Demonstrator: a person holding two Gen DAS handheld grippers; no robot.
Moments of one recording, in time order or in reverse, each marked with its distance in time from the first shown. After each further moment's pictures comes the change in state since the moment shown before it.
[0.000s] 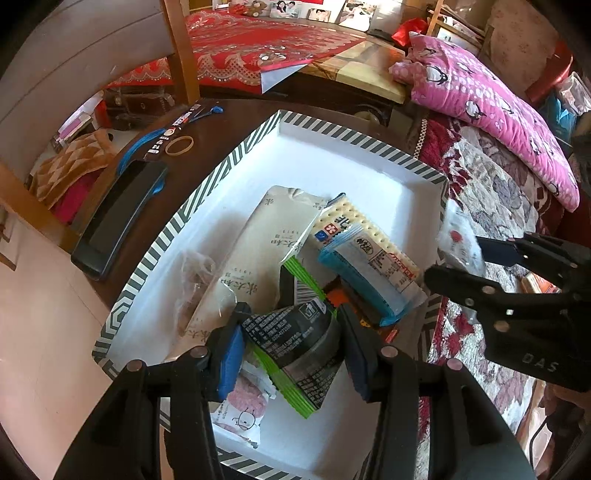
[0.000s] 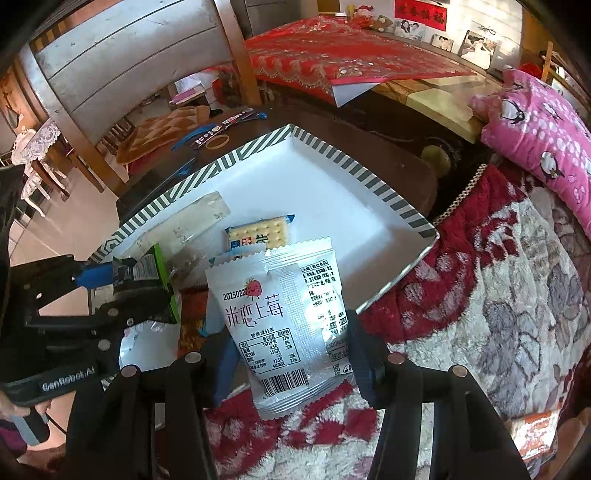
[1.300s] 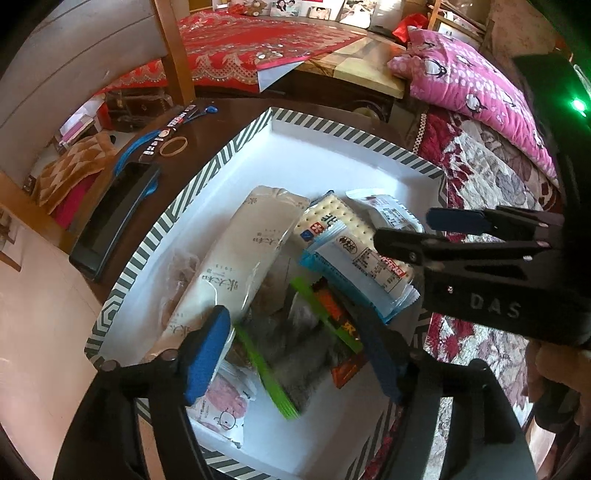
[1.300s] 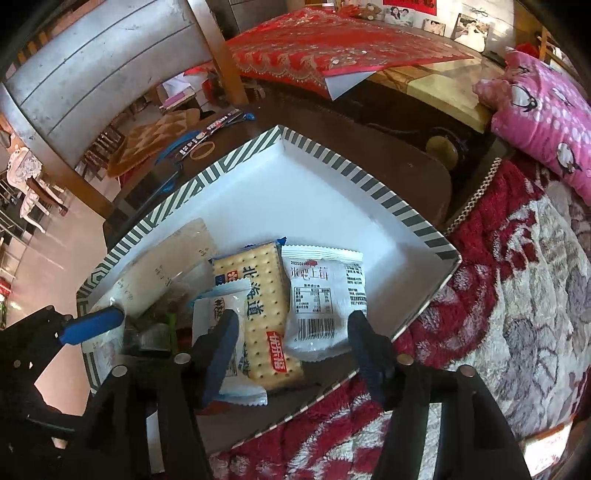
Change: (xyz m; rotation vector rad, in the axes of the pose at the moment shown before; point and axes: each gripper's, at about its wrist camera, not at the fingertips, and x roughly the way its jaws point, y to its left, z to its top) left arm 0.006 -0.016 -0.001 0.009 0.000 0.034; right arm 0.027 -0.009 0.025 0.065 0.019 0.024
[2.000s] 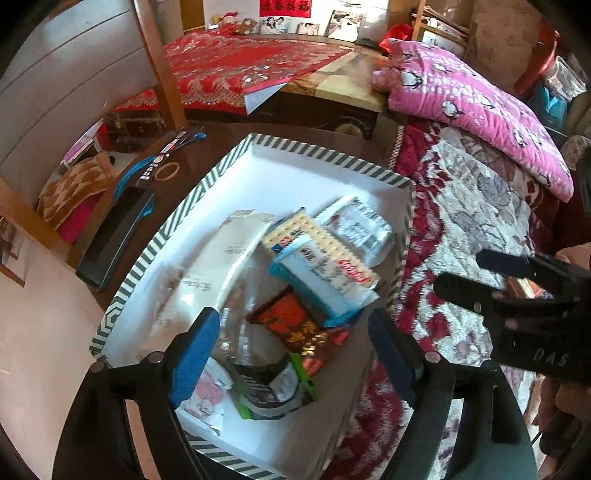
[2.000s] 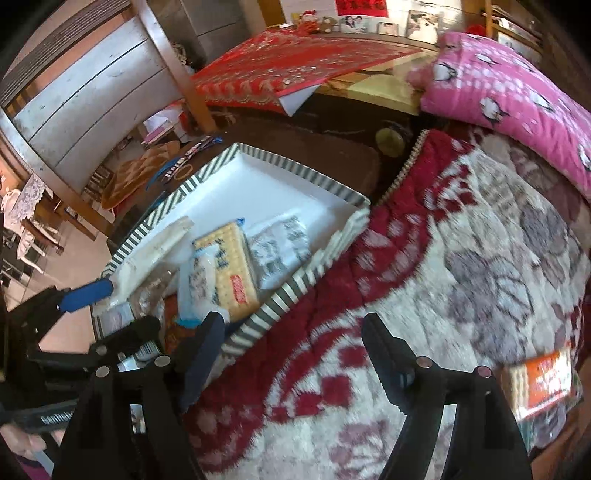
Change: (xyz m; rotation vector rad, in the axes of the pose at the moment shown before) left arm -0.028 -0.030 -0.006 0.039 -0.068 -0.001; right arm -0.062 -0.039 -0.060 0.142 -0.088 -0.030
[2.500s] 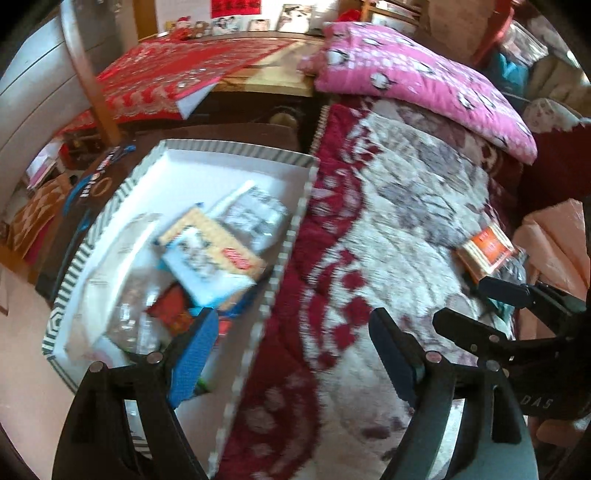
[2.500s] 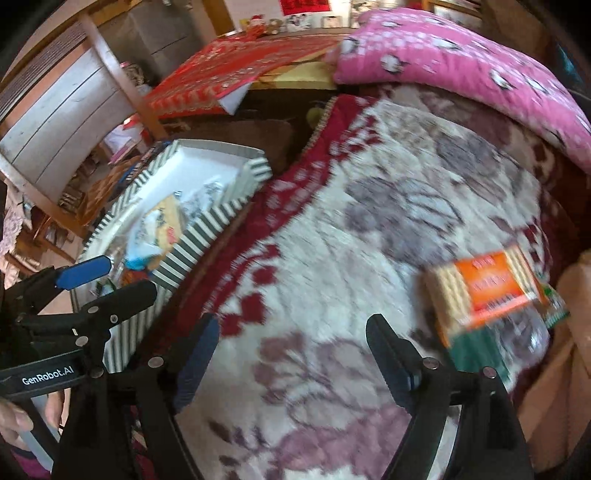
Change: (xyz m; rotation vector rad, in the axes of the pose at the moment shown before) left arm 0.004 -0.087 -0.012 0.119 0.025 -0.100; right arm -0.045 -0.067 -0.072 0.150 -0.010 -0.085
